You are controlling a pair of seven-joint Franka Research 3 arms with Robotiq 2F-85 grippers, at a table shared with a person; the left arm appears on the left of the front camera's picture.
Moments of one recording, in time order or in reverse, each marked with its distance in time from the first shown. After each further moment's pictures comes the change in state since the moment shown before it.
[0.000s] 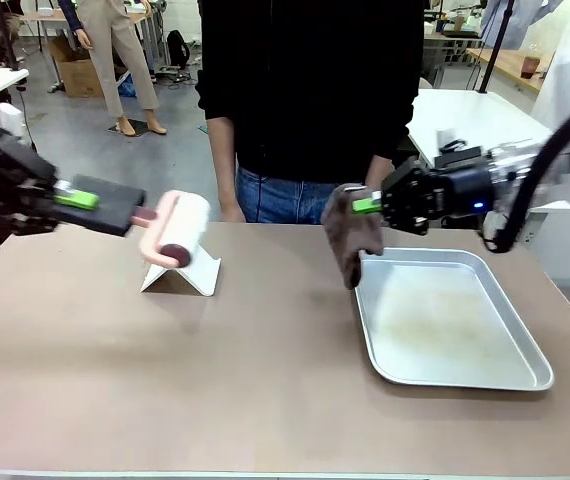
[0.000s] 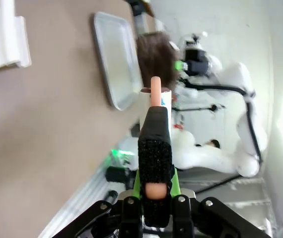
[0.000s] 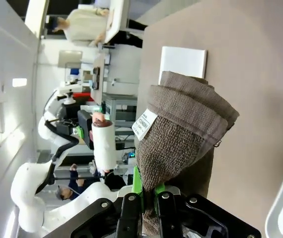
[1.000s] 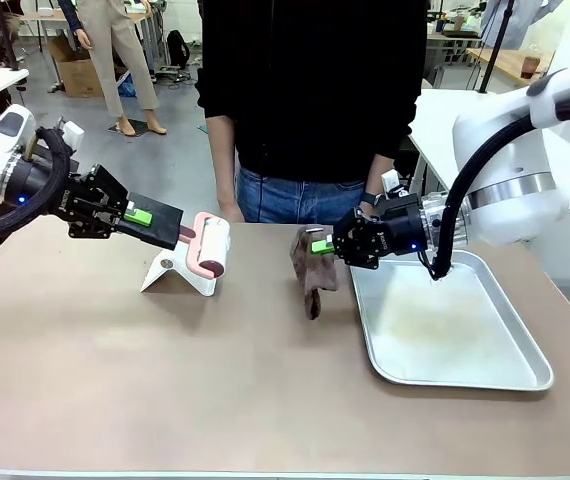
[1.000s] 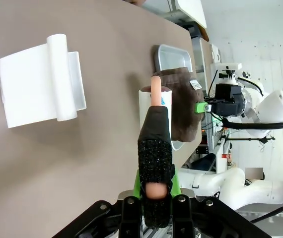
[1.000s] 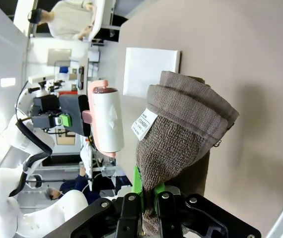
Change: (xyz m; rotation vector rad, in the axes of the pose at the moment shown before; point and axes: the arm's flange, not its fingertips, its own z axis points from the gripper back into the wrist) left arm 0.052 0.031 -0.048 0.235 -0.106 -0.005; right arm 0.012 -0.065 -0.077 -0.036 0.015 0.008
